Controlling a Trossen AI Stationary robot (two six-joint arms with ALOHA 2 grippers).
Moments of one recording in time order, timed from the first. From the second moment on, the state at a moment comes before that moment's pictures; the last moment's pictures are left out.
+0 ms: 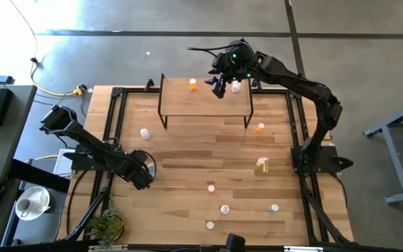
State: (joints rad) left arm -0.42 1.38 0.78 -1.20 -0.08 -1.35; right arm -0.52 1.75 1.84 -0.68 -0.16 -0.15
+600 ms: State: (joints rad) left arm -0.29 1.21 0.85 -1.22 -0.14 -1.14; right arm -0.52 1.75 1.84 -0.68 -0.16 -0.16
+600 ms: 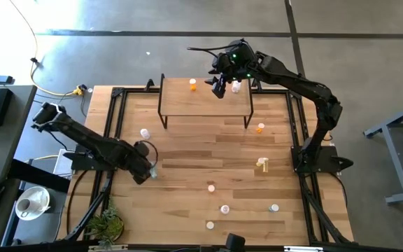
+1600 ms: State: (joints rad) left arm 0.62 1.37 1.55 -1.21 -0.24 -0.05; right arm -0.52 1.75 1.84 -0.69 -0.06 -0.19
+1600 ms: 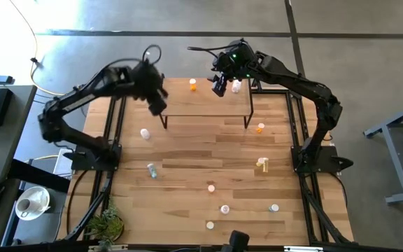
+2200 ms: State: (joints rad) left arm 0.79 1.80 2.00 -1.37 -0.25 0.09; right arm -0.52 1.75 1.84 -0.69 -0.06 -0.18
